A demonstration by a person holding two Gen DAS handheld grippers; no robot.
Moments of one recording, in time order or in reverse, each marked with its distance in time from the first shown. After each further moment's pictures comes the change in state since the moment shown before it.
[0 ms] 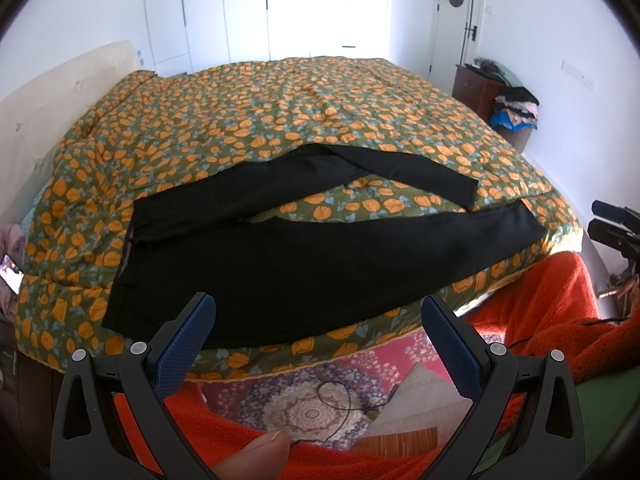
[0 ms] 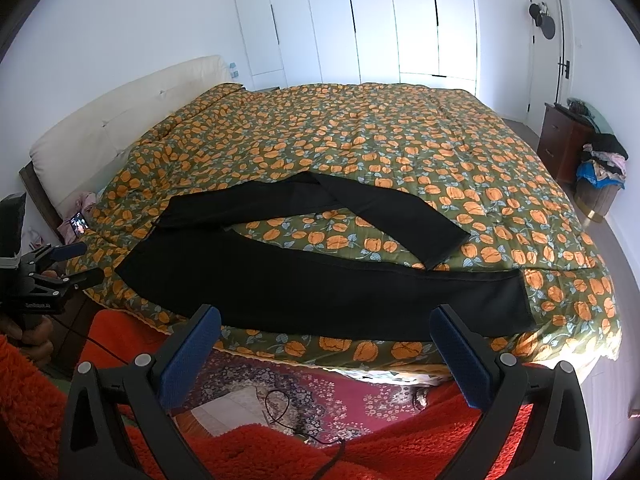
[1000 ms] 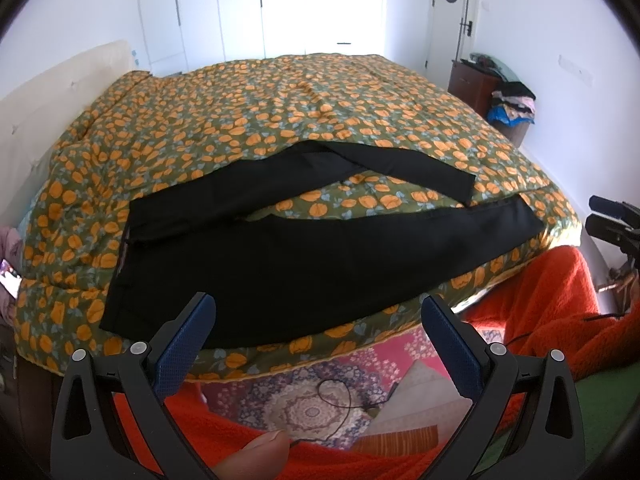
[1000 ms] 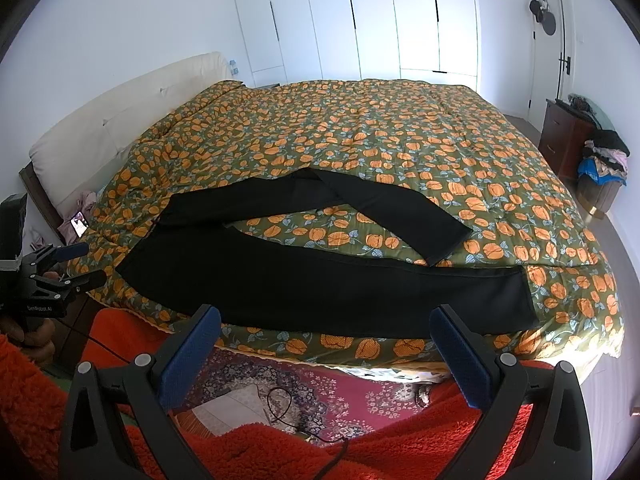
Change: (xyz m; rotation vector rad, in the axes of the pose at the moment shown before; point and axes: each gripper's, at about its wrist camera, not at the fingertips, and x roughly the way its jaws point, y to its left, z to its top) left arm 0.001 0.000 -0.003 0.020 0.007 -0.003; right arm 0.003 -0.004 0.000 0.005 0.014 0.006
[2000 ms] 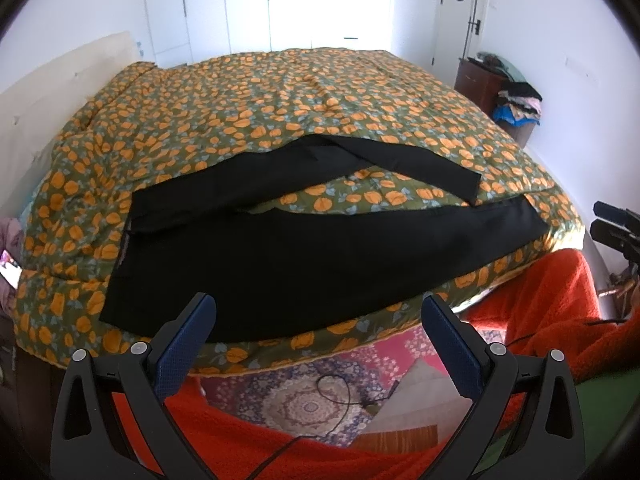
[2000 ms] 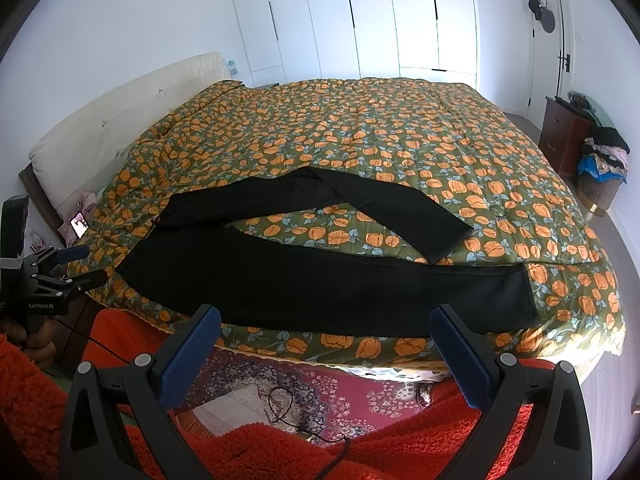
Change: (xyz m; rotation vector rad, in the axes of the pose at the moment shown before) left arm 0.005 0.000 0.003 -0.022 0.025 0.011; right arm 0.002 0.000 -0.003 0.011 0.001 0.003
